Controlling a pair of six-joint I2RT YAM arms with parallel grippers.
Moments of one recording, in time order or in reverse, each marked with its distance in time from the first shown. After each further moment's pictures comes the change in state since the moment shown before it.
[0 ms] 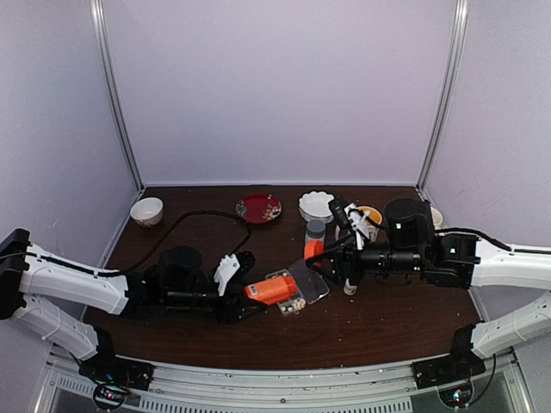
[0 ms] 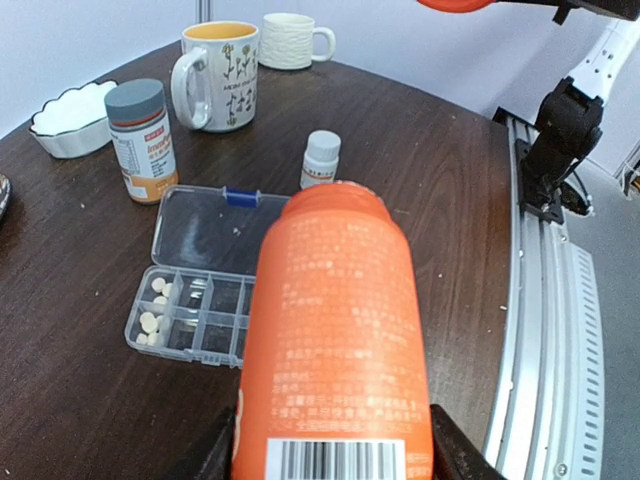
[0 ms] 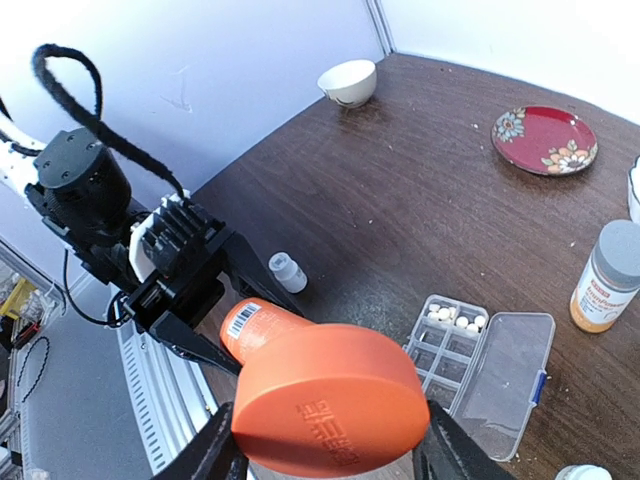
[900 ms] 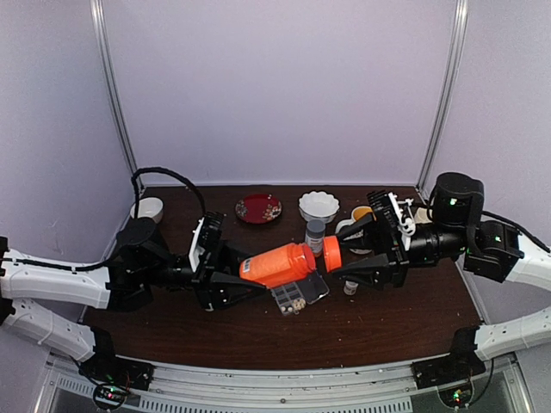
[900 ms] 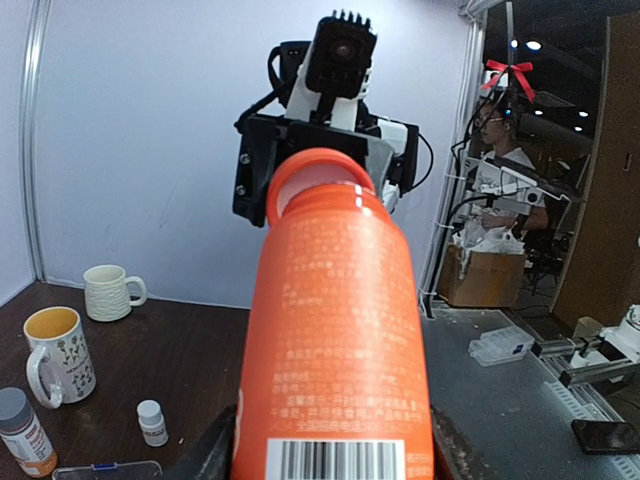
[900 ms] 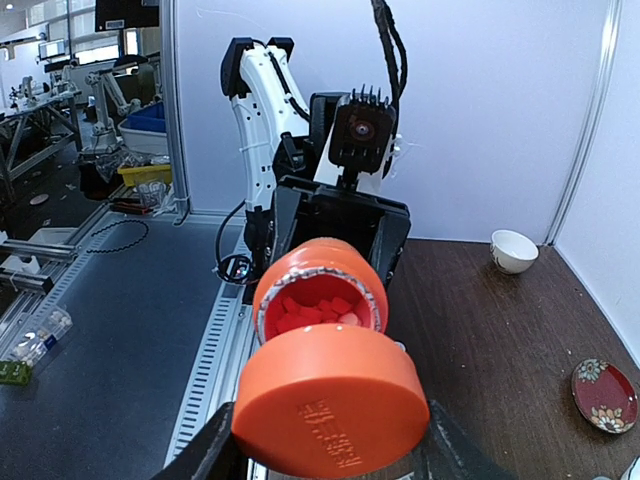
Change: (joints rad) left arm 0.000 -0.148 0.058 0.393 0.445 -0.114; right arm -0.002 -0.212 0.095 -0.074 -0.447 -0.525
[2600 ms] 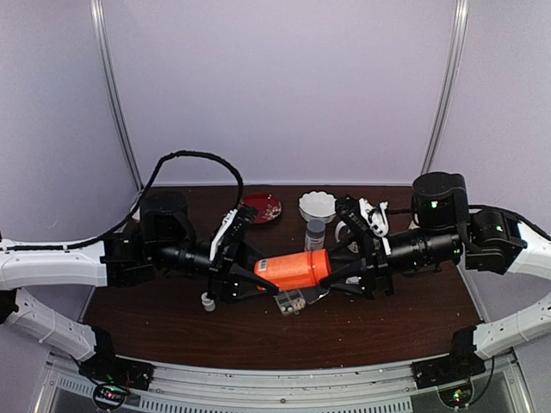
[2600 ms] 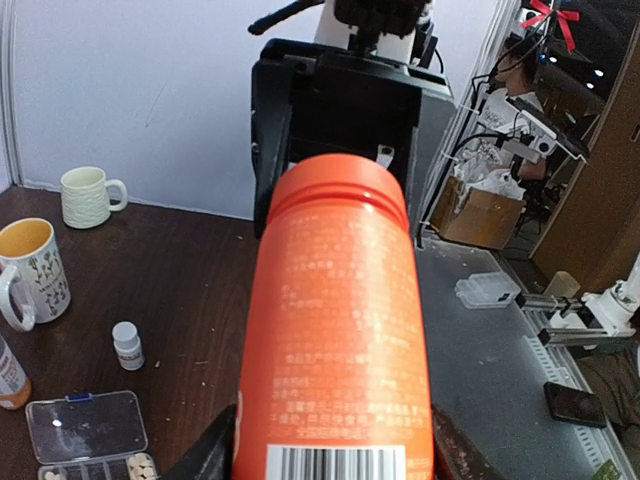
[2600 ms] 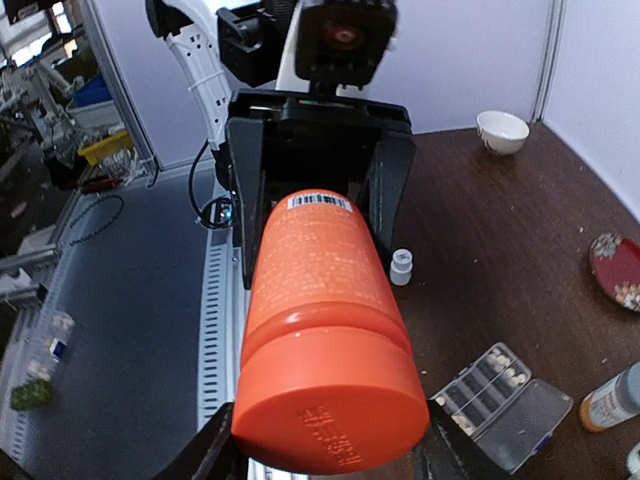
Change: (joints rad) left arm 0.000 0.057 0.267 -0.549 0.061 0.068; right arm 0.136 0.085 0.135 -0.281 0.253 0.109
